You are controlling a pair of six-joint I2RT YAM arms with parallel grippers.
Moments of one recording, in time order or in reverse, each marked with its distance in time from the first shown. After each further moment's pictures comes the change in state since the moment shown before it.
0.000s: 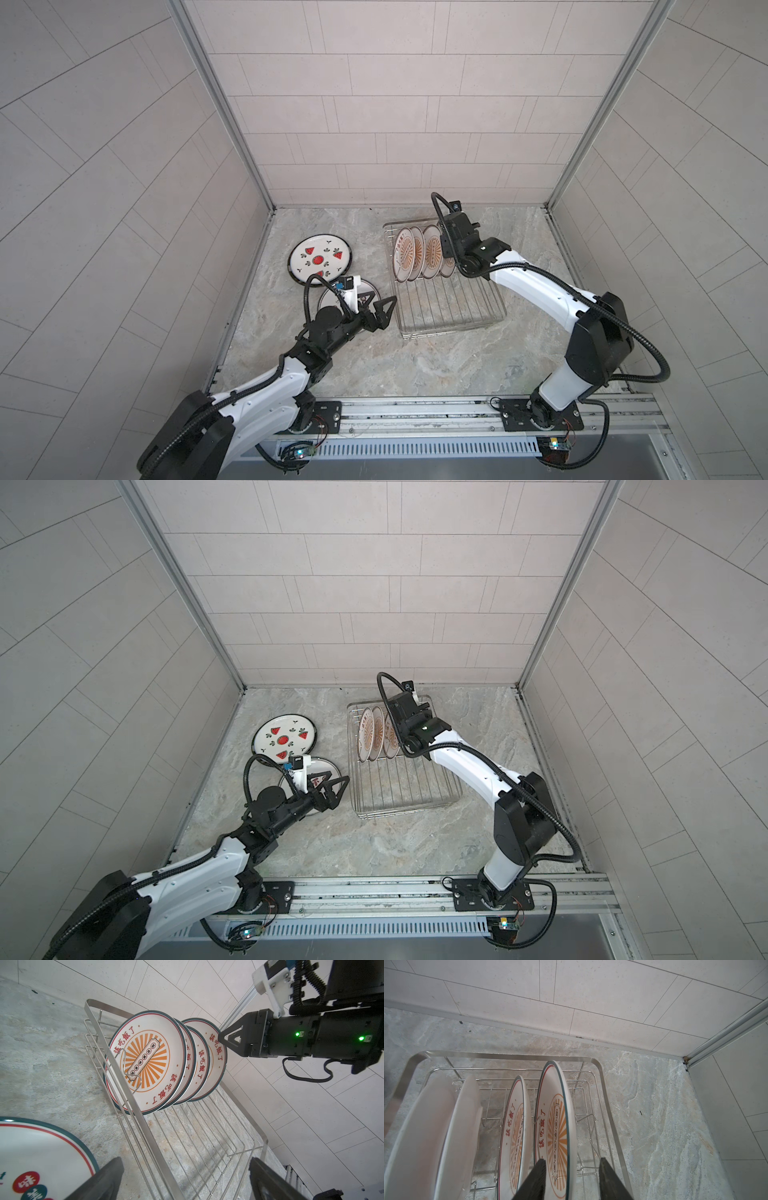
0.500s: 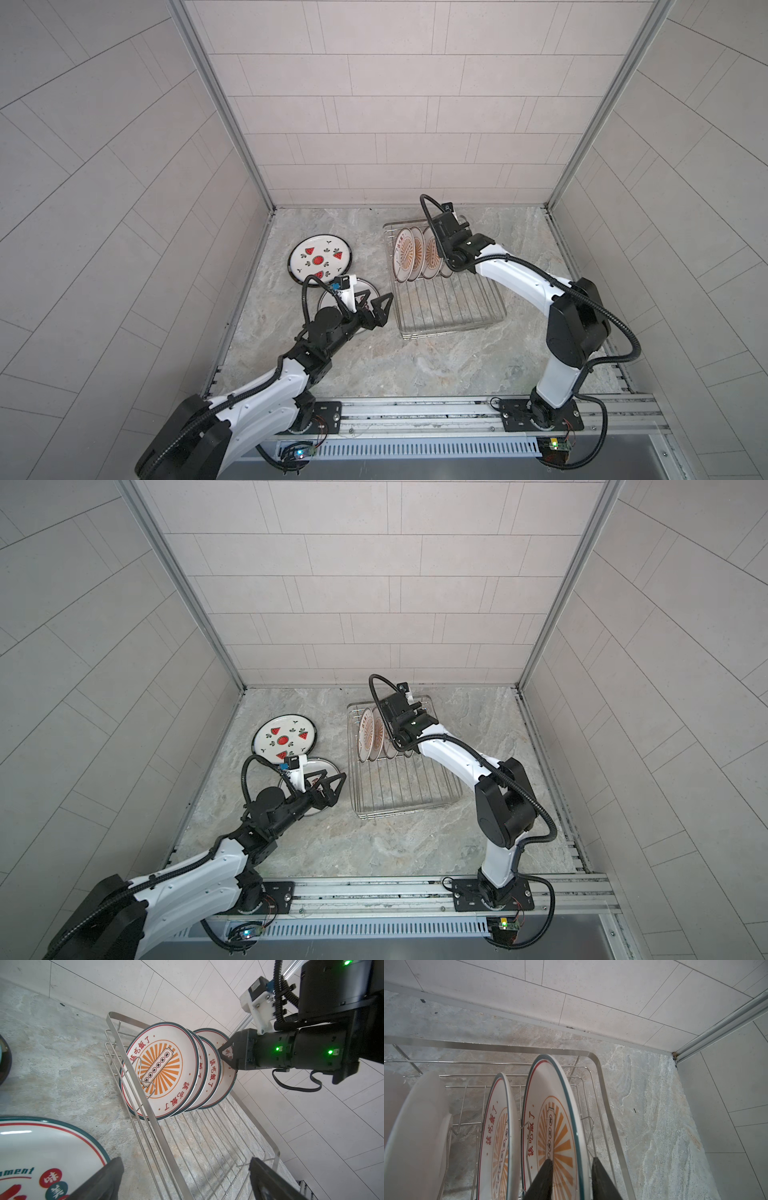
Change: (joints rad) left arm 0.000 -0.026 0.000 -0.027 -0.082 0.000; right arm 0.000 0.127 0.070 -0.027 0.068 -0.002
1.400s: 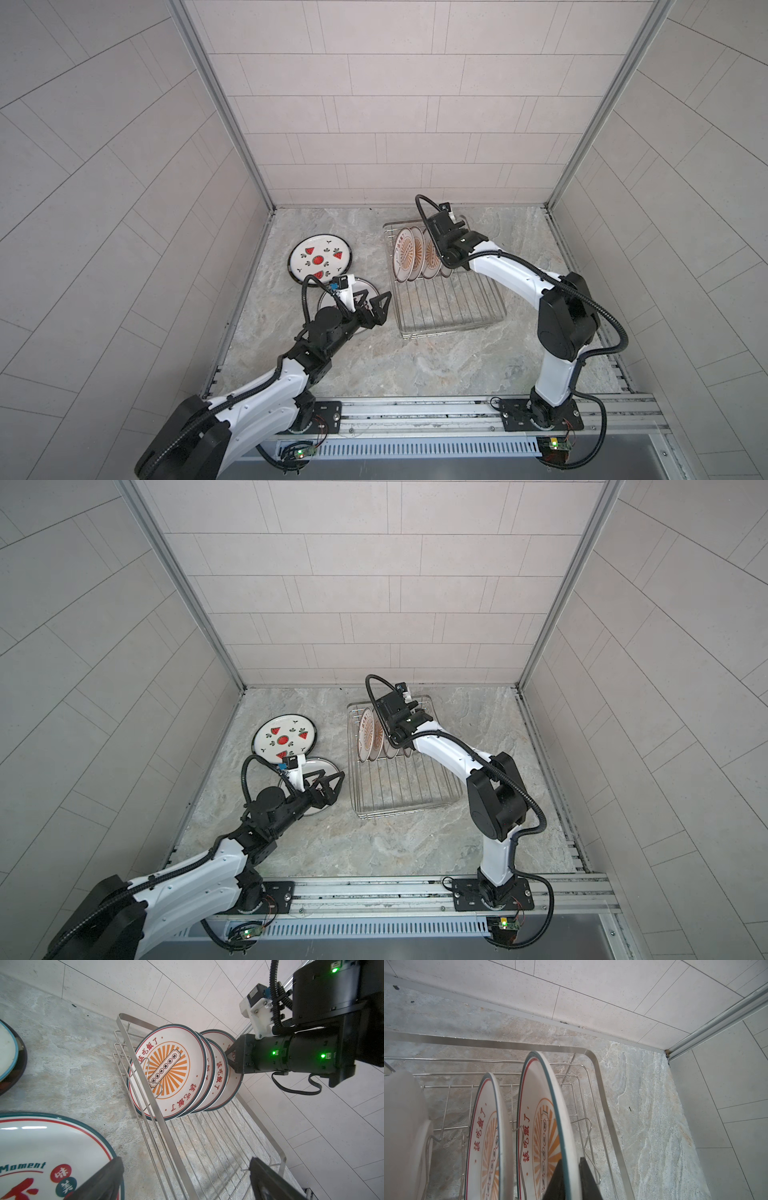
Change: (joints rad) left arm 0.000 0.005 0.000 -0.014 -0.031 -0.012; right arm 0.000 0.053 0.047 -0.034 0.047 0.010
